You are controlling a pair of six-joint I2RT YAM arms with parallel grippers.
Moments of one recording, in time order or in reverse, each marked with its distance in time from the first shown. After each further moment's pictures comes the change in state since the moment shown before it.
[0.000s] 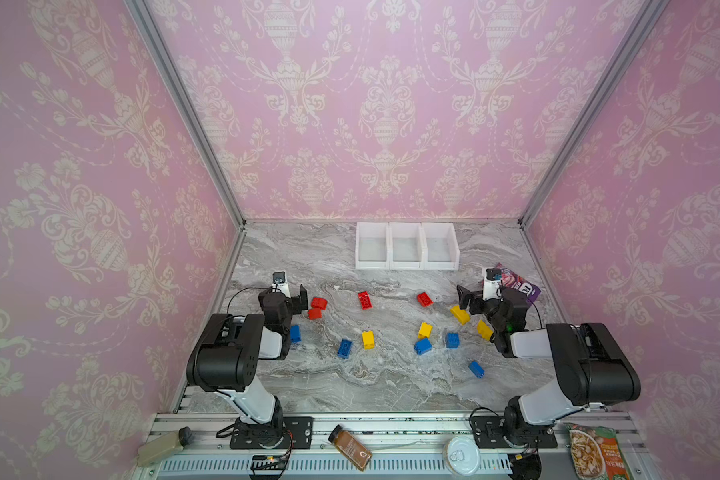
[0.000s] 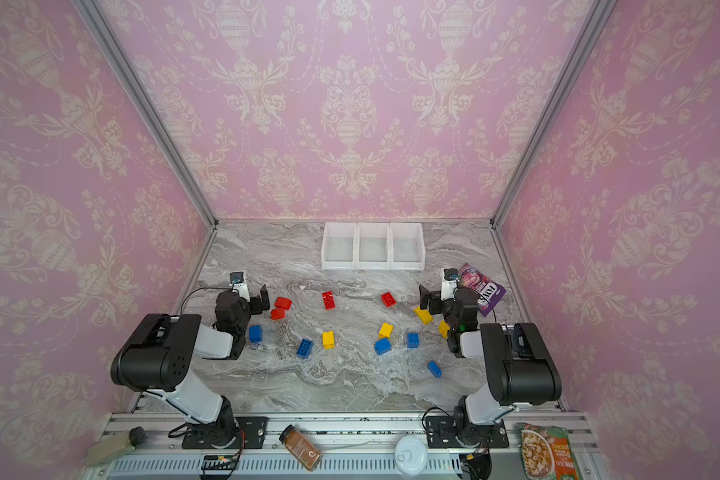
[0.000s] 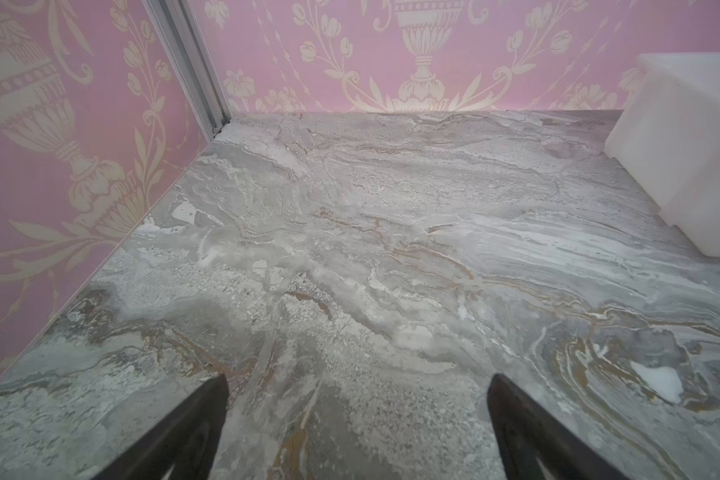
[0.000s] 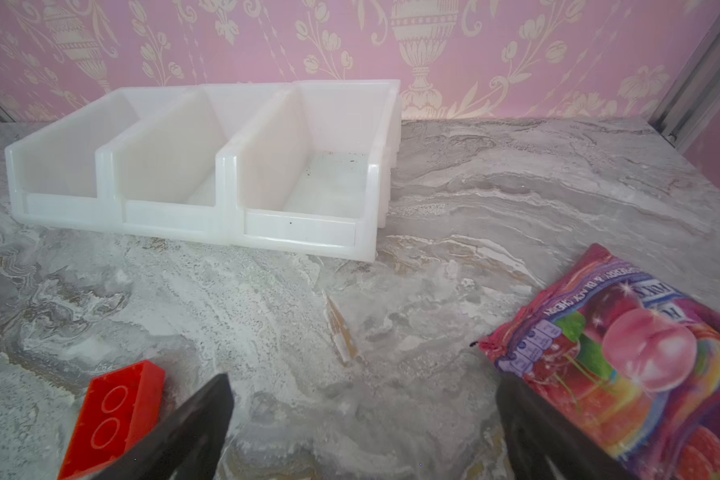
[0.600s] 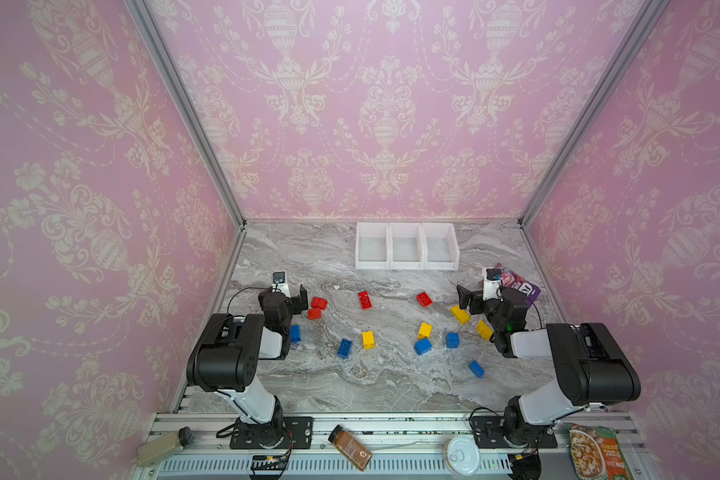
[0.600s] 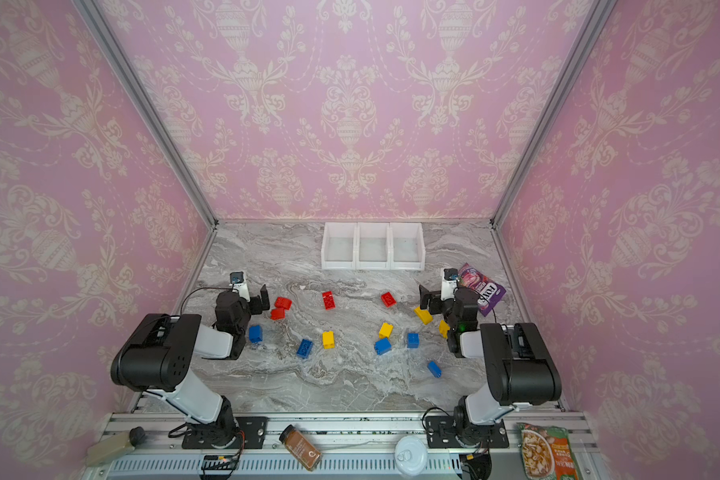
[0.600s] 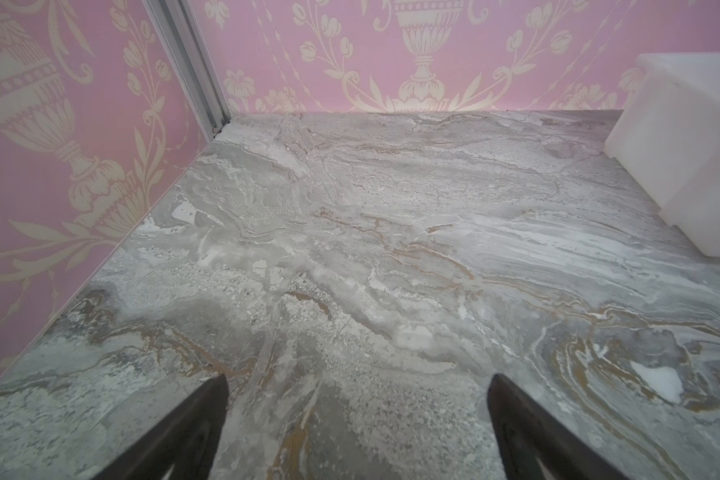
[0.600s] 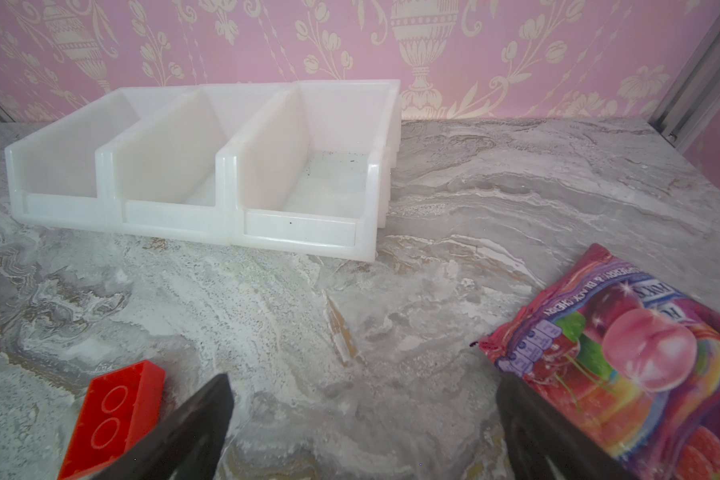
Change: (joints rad) left arm 0.000 0.000 0.000 0.000 0.000 0.000; right arm 0.000 0.000 0.000 0.000 0.000 0.000
